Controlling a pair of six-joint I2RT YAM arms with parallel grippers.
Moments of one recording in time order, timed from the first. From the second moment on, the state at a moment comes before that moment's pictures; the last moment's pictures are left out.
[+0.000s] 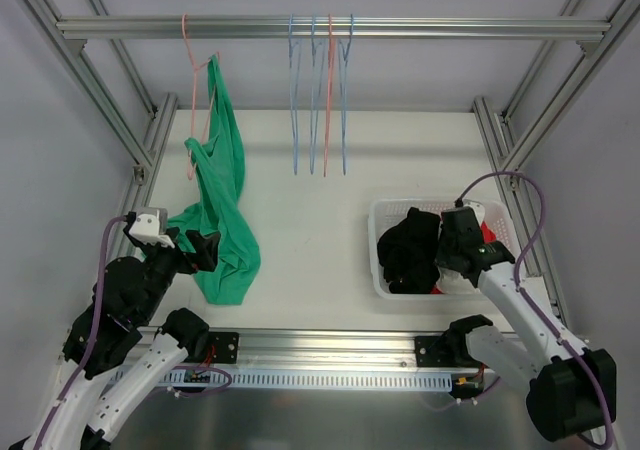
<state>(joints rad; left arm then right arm) -0.56 0.21 0.78 -0.75 -0.34 -0.23 0.29 0.94 0.58 -0.67 0.31 0.45</state>
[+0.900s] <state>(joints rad) -0.28 0.30 0.87 -0.77 -0.36 -0.28 0.29 0.57 1.20 -1.14 0.35 0.17</state>
